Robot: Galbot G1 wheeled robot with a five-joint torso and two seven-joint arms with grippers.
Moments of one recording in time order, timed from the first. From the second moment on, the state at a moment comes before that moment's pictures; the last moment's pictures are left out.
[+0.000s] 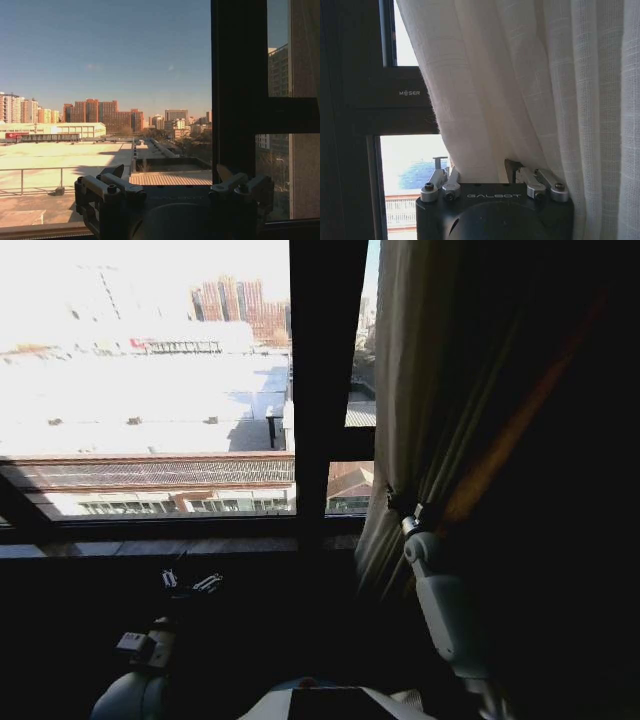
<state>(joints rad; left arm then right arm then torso) 1.77 -1.52 -0.86 -2.22 -0.26 -0.08 0.36 -0.94 1.25 0.51 1.70 0.34 -0.32 0.13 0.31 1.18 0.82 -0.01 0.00</state>
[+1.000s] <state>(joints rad) 1.77 -1.53 -0.86 -2.23 -0.25 -0.08 0.36 -0.93 1.25 0.52 1.70 0.35 -0.31 0.13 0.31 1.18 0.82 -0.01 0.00</state>
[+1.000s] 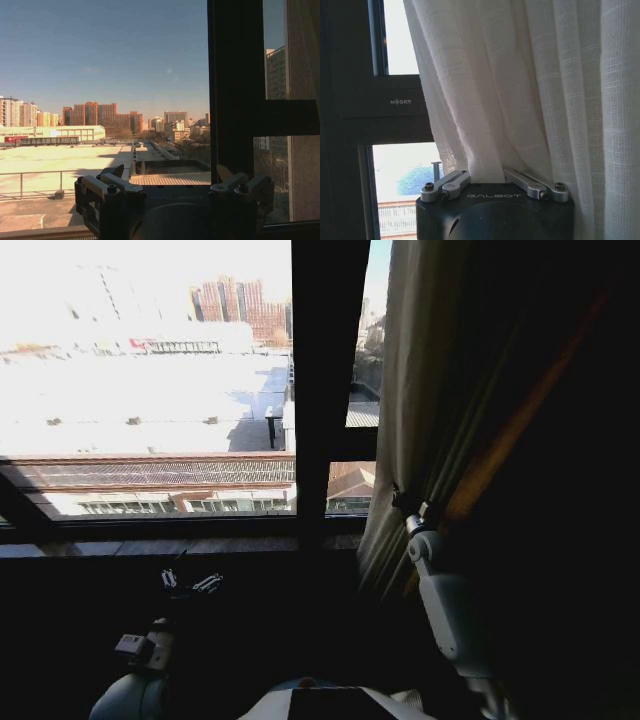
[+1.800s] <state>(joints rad) 1.76 -1.53 -0.85 -2.21 -0.26 -0.09 0.36 -0.84 1.14 0.76 1.50 0.36 -0.31 0.19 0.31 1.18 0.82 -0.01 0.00</state>
